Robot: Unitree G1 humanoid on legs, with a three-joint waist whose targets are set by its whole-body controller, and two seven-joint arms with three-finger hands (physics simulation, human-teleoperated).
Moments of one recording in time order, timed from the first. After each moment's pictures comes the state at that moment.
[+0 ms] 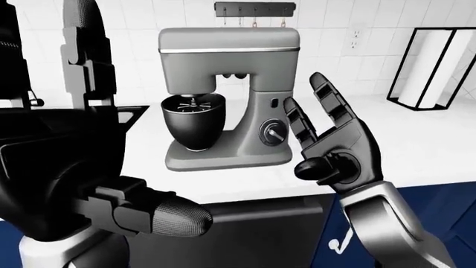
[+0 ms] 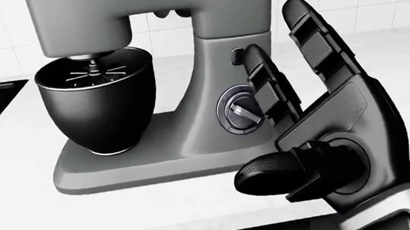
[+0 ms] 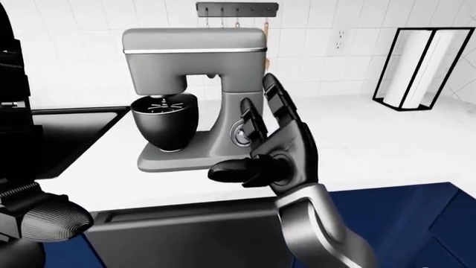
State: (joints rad) left arm -0.22 0.24 0.10 -1.04 -0.51 0.24 0.23; right arm -0.26 -0.11 -0.07 -0.87 1.12 0.73 -0.61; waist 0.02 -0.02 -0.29
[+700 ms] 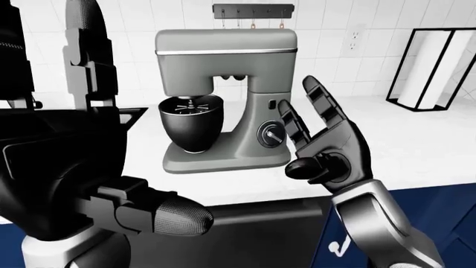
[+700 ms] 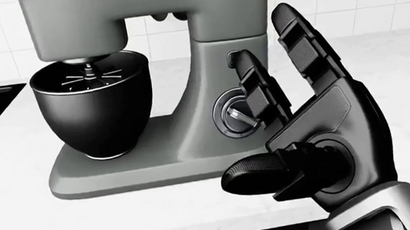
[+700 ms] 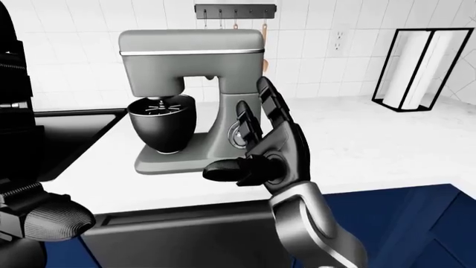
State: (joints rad) left arm -0.22 0.23 0.10 -1.04 -0.50 0.24 0.21; right arm -0.26 -0.07 -0.05 -0.84 1.05 0.74 -0.56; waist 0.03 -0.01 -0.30
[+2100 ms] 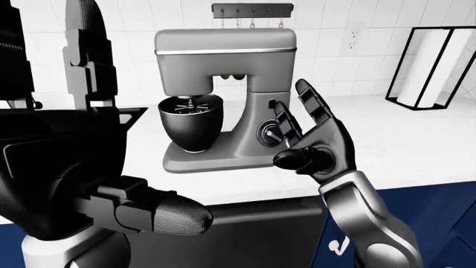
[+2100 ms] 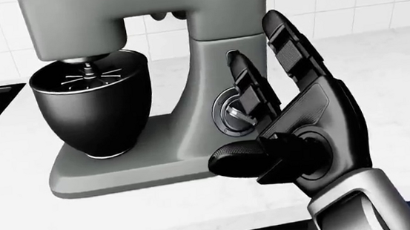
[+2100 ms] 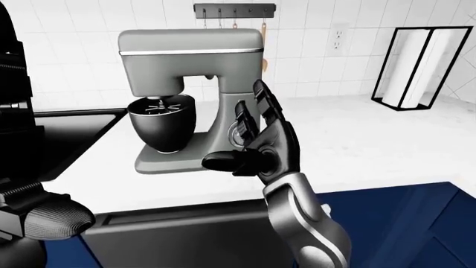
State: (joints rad) left arm -0.22 0.22 0.10 -1.04 -0.50 0.25 0.21; right arm -0.27 -0.03 -0.02 -0.72 0.90 0.71 -0.45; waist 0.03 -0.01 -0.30
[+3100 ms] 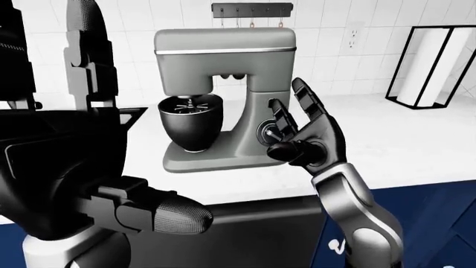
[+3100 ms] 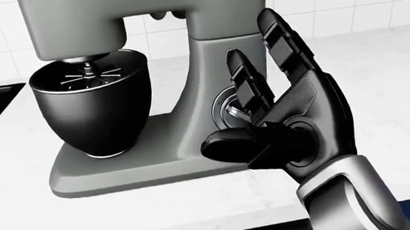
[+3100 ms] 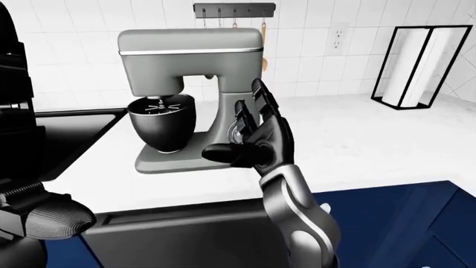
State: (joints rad) left arm -0.22 0.21 0.11 -1.04 -0.49 0.25 0.20; right arm -0.31 -0.01 -0.02 -0.61 0.81 0.66 -0.37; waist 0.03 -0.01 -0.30
